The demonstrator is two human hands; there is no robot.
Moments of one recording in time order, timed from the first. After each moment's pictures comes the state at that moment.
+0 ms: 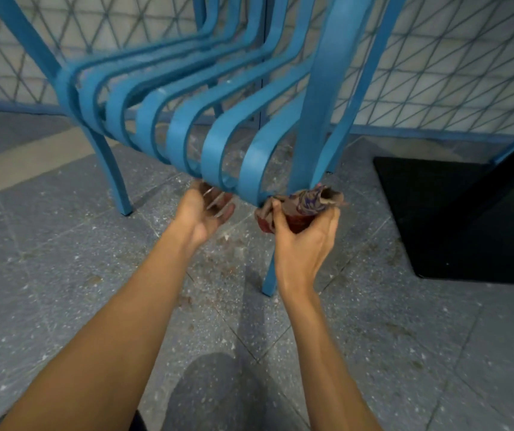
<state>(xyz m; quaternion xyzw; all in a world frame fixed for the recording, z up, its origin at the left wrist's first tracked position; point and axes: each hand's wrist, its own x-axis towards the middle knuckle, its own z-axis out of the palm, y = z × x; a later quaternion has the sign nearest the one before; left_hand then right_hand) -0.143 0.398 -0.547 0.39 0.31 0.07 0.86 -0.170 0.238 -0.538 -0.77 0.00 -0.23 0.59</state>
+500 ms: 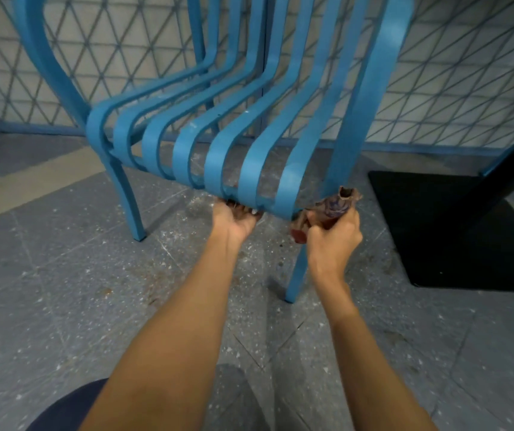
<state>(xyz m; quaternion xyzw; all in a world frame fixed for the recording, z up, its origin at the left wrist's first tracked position) -0.116 0.364 -0.529 0.18 0.26 0.10 0.94 -0.145 0.208 -0.506 -0.81 0.06 -0.20 0.55</state>
